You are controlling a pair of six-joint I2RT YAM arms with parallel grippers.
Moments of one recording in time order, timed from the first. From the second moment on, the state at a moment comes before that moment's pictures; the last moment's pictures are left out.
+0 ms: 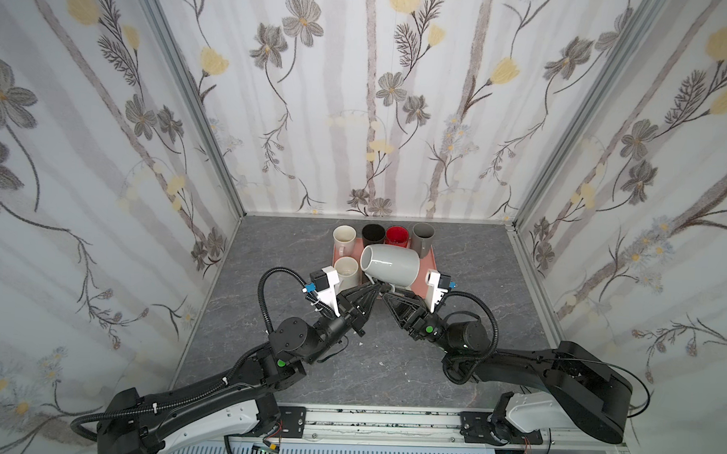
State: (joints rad) left arm -1.04 0.84 0.53 0.61 -0.20 -0.53; right arm 0.94 1.39 0.45 1.51 -0.24 0.96
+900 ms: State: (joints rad) left arm -1.04 0.62 0.39 0.48 -0.43 -0.59; right arm 0.77 0.87 0.57 0.20 0.19 0.70
